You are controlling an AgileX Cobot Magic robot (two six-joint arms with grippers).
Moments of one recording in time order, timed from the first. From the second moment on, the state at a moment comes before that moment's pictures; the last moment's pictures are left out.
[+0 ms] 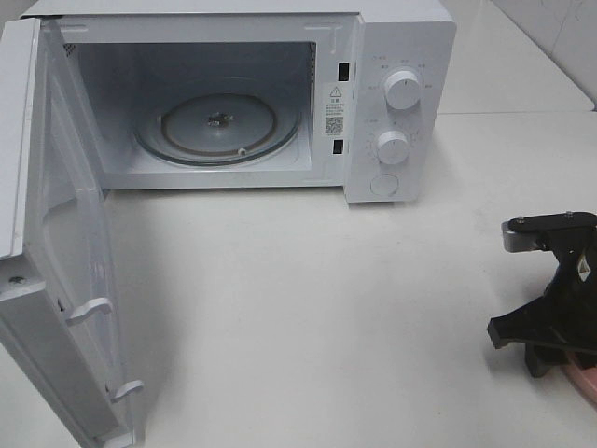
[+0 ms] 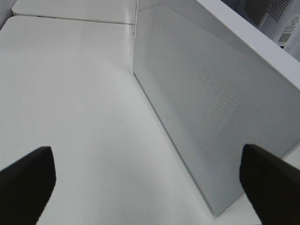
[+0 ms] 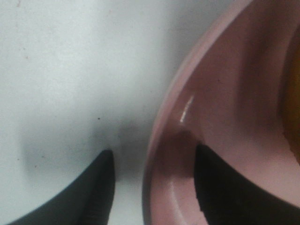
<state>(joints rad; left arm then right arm) -0.01 -0.01 -0.52 -0.14 1.07 0.00 0.19 1.71 -0.59 -0.24 0.44 0.35</state>
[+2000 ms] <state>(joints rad) -0.01 -0.01 -0.52 -0.14 1.07 0.00 0.64 1.55 -0.58 -0.61 0.76 0.71</state>
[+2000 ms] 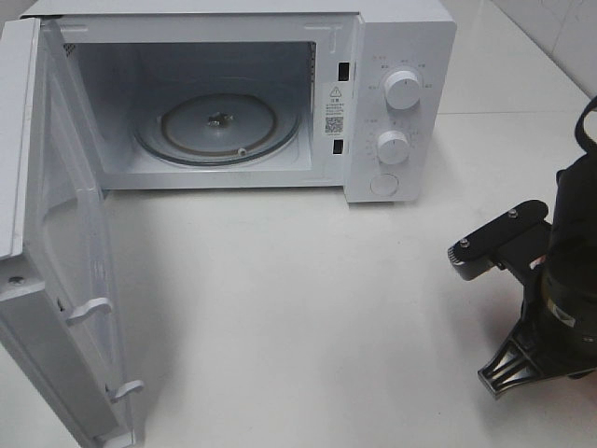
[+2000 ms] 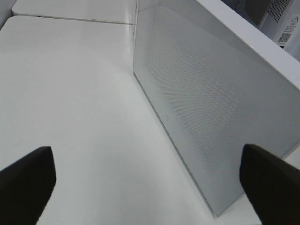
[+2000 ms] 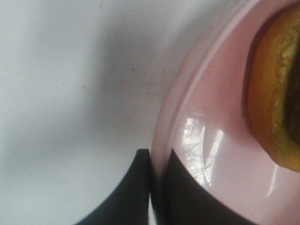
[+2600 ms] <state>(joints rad) -0.01 -0.01 -0.52 -0.14 1.07 0.00 0.84 1.46 -0.58 -0.61 0.86 0.71</state>
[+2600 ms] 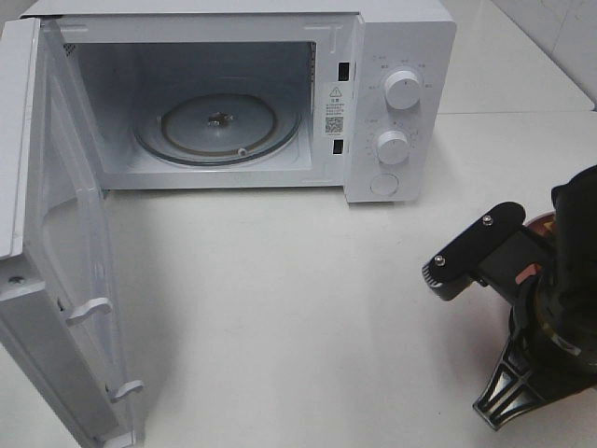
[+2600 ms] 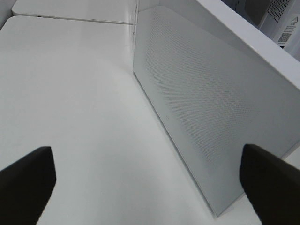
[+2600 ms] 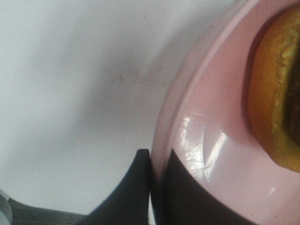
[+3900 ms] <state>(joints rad) -0.01 -0.01 -0.52 -0.14 1.07 0.00 1.24 1.46 -0.58 -0.65 0.86 0.52</state>
